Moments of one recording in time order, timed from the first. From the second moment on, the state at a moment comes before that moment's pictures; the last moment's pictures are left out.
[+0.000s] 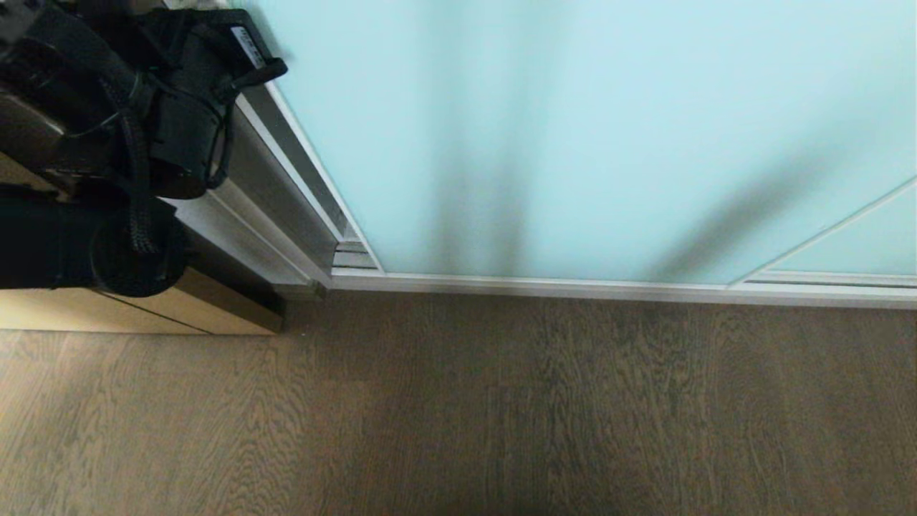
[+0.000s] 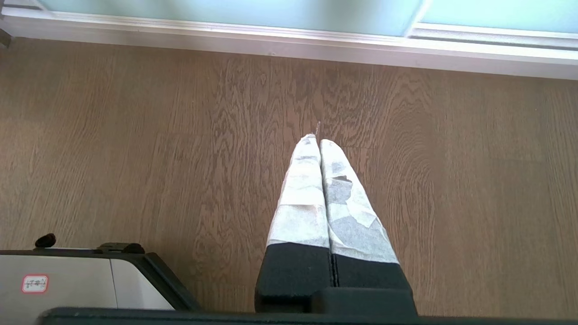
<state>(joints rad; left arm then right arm) -0.25 1.80 -1.31 -1.28 0.23 0.20 0.00 0.00 0.00 -0.01 0.00 0.02</state>
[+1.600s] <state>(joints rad) -0.72 2.17 -1.66 -1.32 0.25 0.23 0.00 0.00 0.00 -0.01 0.00 0.02</state>
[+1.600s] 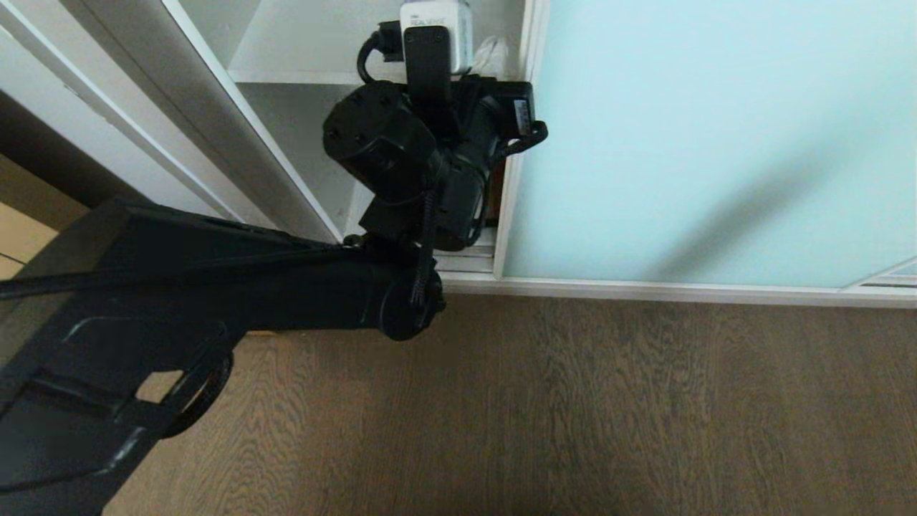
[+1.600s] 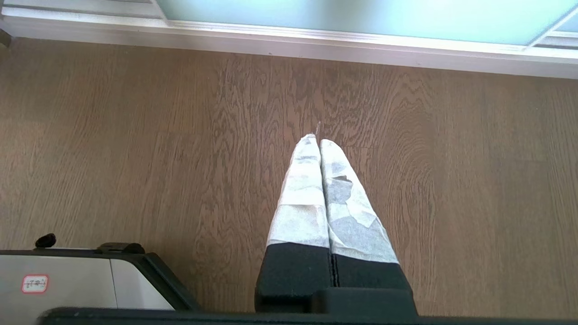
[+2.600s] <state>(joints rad) -0.78 2.10 -1.75 -1.26 0.32 0.25 0.00 0.00 0.00 -0.01 0.00 0.02</state>
